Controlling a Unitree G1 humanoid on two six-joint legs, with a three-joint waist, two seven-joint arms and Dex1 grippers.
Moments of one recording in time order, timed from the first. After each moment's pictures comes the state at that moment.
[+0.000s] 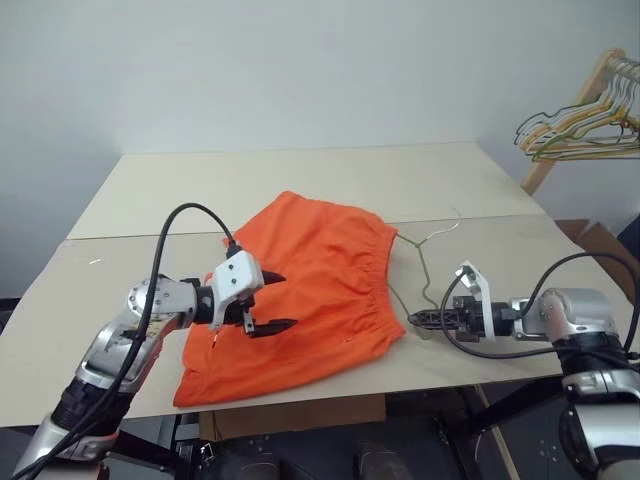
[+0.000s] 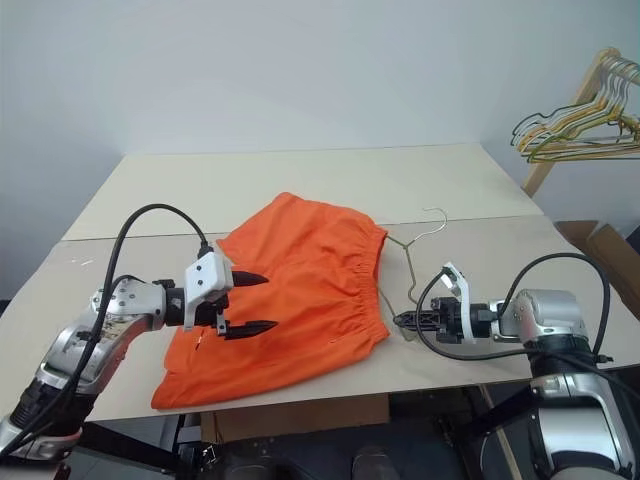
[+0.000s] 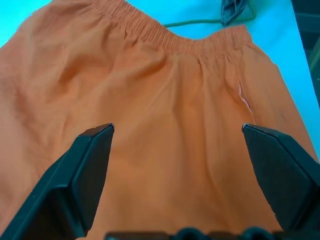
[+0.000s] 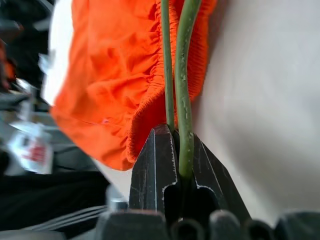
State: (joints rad) left arm -0.34 0.70 -0.14 -0.24 -0.30 0.43 -1.00; right arm -0.50 -0.72 0.02 0.28 0.56 1.20 1.06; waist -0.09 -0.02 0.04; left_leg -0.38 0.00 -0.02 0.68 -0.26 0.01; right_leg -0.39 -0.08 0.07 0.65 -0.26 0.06
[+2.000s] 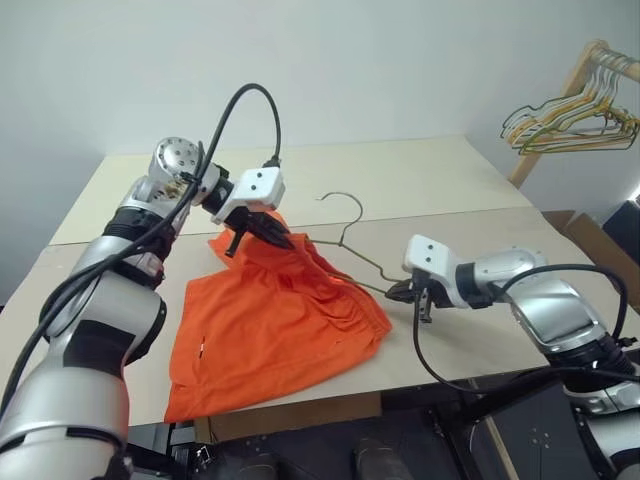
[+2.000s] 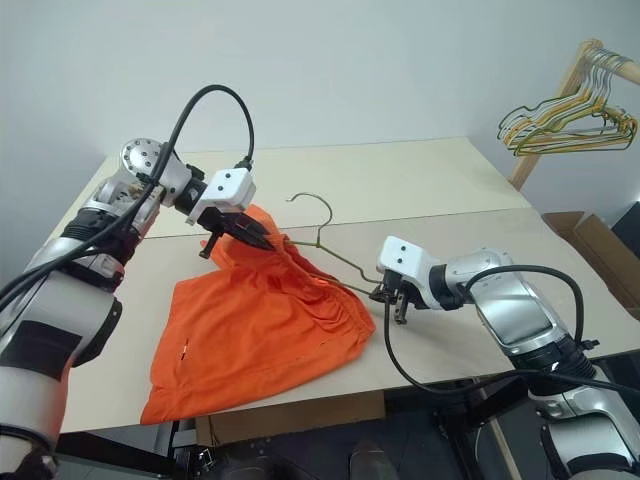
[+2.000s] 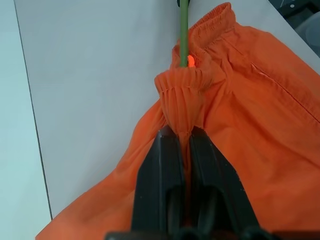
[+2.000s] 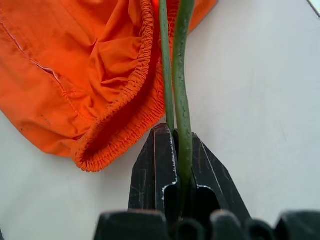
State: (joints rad) left arm -1.28 0.61 -0.58 0.99 -0.23 -0.24 -1.61; right arm -0.56 -0.80 0.30 -0.17 0.17 0.66 1.06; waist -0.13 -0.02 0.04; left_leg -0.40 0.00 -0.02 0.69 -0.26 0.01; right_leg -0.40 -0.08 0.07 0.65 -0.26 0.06
